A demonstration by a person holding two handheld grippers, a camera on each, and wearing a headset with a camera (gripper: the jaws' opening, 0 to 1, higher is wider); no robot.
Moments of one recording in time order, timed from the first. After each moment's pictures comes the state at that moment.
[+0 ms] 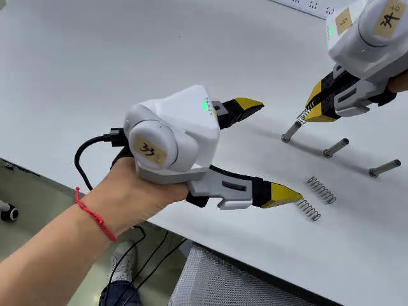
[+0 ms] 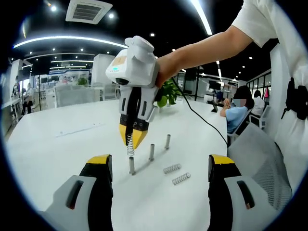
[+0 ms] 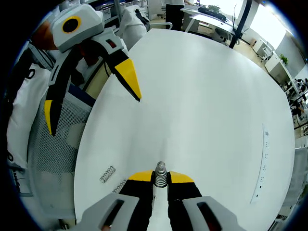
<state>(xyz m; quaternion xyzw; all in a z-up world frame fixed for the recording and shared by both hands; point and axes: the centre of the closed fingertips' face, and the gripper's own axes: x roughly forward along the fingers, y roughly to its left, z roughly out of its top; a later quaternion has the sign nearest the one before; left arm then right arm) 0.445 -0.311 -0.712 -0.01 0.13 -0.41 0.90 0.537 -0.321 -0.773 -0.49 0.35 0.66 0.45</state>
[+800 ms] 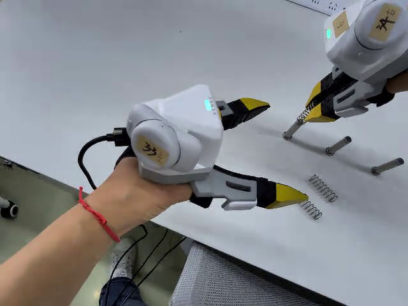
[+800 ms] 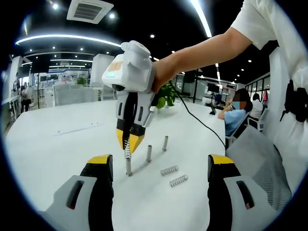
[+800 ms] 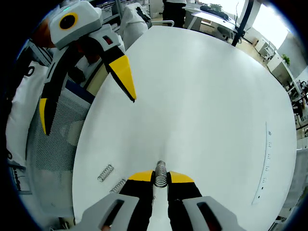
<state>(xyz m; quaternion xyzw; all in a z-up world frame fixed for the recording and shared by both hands) 0.444 -0.317 -0.713 -0.02 0.13 -0.42 0.90 0.533 -0.324 -0.782 -0.50 0.35 0.66 0.44</state>
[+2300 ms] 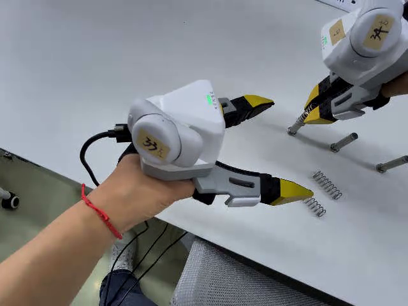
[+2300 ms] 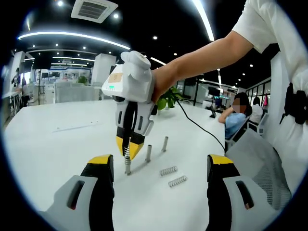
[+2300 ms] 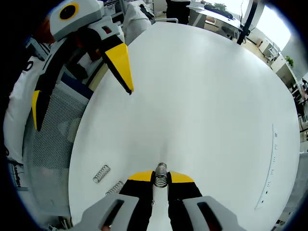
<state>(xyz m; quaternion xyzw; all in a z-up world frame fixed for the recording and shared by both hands) 0.444 -0.315 -0.716 -0.04 0.12 -0.42 0.90 0.527 -0.323 -0.803 -0.50 0.36 0.67 0.42</state>
